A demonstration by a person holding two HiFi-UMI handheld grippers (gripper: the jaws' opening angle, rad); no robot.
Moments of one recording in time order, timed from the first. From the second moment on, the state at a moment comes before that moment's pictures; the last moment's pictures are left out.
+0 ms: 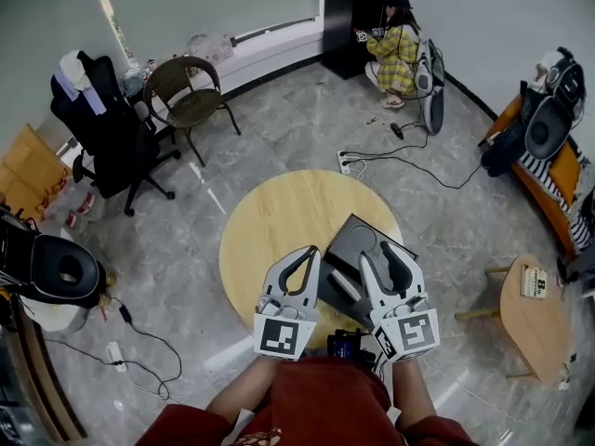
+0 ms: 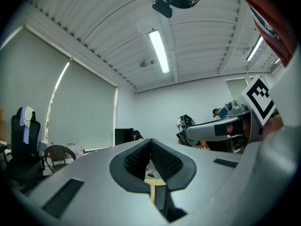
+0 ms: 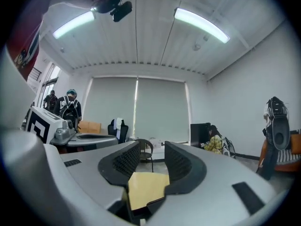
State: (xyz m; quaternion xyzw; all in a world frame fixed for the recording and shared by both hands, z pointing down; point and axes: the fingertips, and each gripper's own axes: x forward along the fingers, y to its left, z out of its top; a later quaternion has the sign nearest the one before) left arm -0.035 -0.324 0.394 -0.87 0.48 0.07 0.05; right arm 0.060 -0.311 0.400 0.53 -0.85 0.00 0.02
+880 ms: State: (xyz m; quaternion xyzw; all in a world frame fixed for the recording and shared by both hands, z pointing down) left arm -0.033 -0.328 0.389 -0.88 0.47 0.07 0.04; right arm 0.056 -0.304 0.376 0.51 -0.86 -0.02 -0.02
